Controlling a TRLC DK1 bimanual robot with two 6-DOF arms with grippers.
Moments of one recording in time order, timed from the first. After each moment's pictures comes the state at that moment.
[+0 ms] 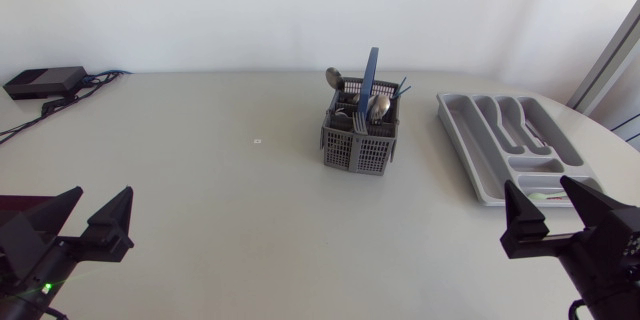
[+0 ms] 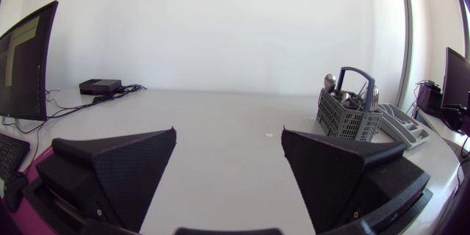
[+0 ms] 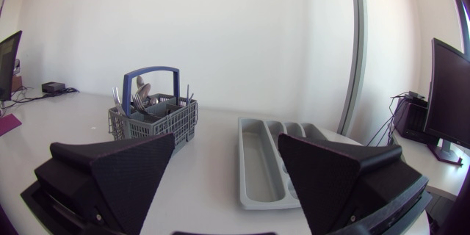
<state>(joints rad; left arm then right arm) 0.04 0.06 0.08 -0.17 0.07 -0.03 0.00 0.06 0.04 -0.03 0.00 -0.07</state>
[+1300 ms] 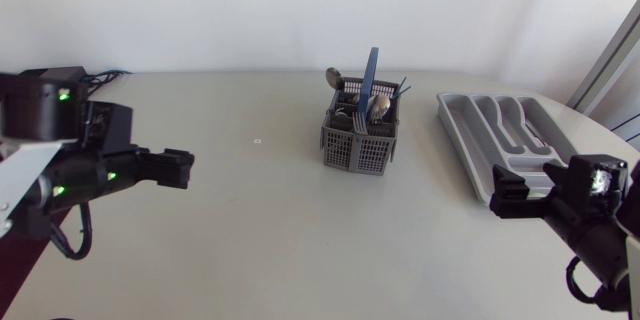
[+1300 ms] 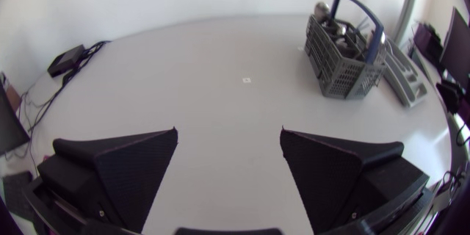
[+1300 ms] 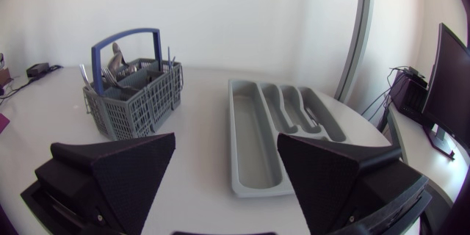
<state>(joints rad) -0.26 1.07 0.67 -0.29 -0.10 -0.01 0.00 0.71 0.24 0.14 0.08 -0.05</state>
